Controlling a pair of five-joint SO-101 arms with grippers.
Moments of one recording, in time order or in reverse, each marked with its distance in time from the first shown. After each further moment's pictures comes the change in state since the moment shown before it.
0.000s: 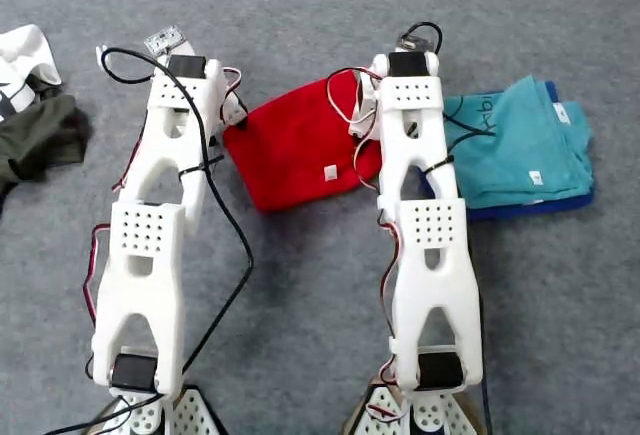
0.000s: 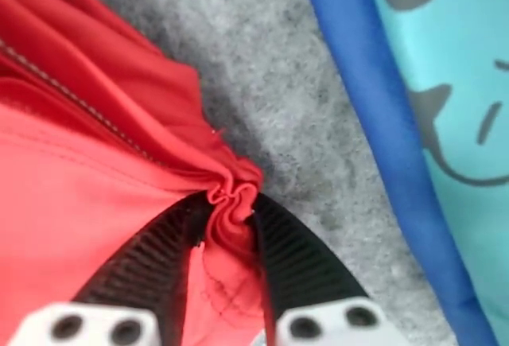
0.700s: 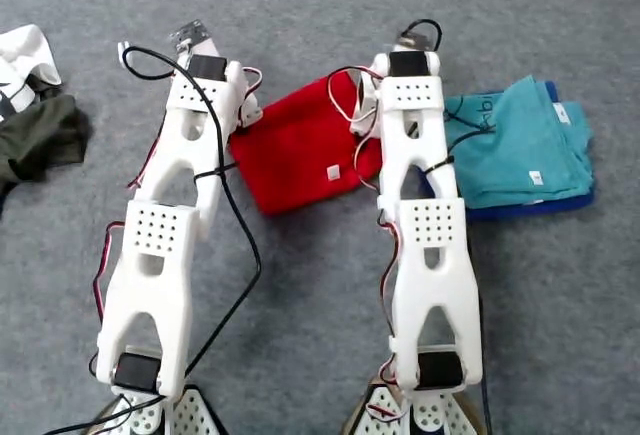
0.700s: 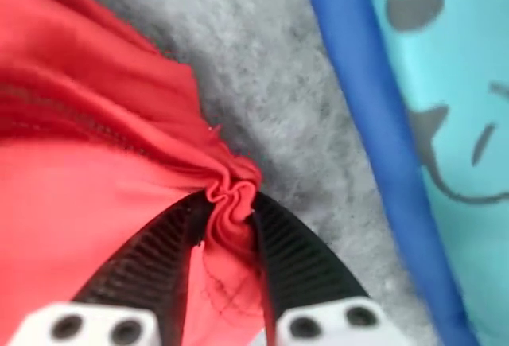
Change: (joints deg) left arm 3.2 1.6 -6.1 2.3 -0.6; right arm 0.2 0.4 -4.4 0.0 4.9
